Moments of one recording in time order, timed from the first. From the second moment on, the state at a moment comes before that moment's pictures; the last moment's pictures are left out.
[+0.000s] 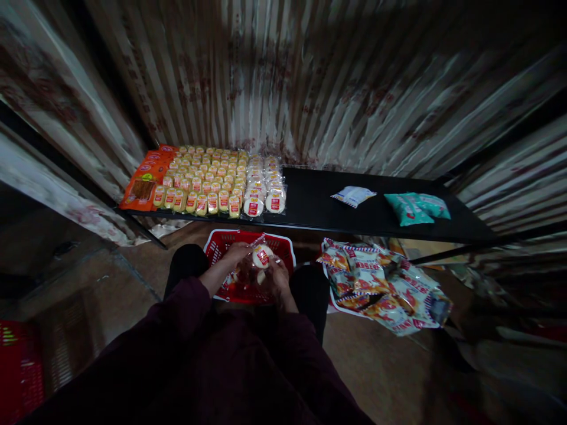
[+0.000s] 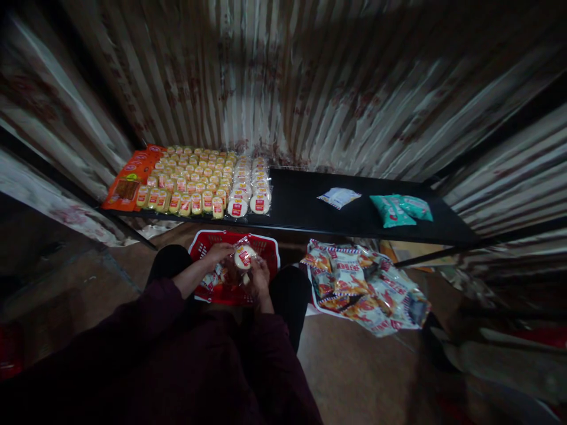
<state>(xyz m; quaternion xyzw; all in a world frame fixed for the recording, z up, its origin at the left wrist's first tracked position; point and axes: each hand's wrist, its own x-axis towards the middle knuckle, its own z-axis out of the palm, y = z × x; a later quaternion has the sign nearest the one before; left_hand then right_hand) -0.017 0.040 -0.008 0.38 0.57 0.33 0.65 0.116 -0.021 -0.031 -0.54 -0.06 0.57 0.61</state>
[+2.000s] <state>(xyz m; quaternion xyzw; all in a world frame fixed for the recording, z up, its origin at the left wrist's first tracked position) 0.002 0.021 0.035 0.39 0.57 0.44 0.57 0.116 -0.028 0.023 -0.46 -0.19 0.58 0.64</state>
